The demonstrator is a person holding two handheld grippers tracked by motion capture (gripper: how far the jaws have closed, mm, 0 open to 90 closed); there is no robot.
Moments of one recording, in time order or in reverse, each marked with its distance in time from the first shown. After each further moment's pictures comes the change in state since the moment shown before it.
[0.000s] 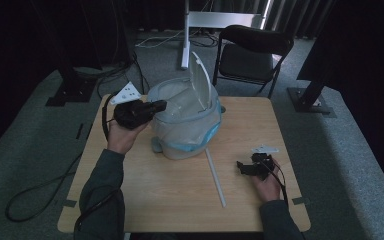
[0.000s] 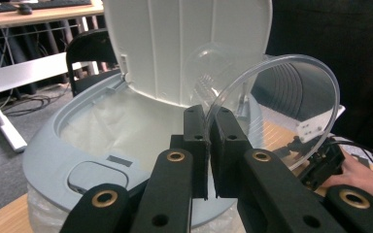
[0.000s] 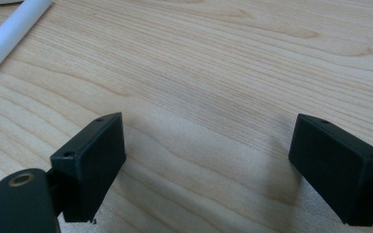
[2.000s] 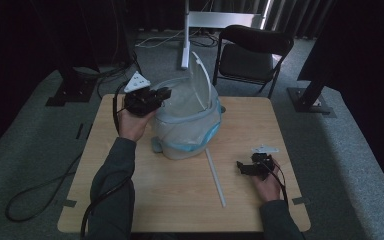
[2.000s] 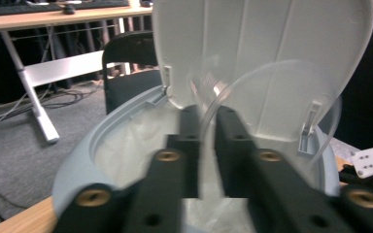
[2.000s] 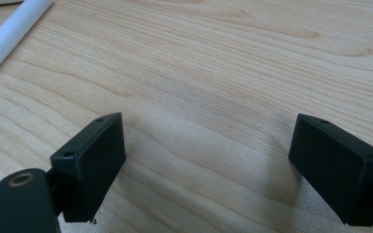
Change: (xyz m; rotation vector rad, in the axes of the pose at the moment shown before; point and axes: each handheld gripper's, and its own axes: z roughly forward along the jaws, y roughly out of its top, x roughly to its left) left arm 0.019 0.008 0.038 -0.006 0.121 -0.055; right arm 0.000 0.000 0.000 -0.001 0.000 0.001
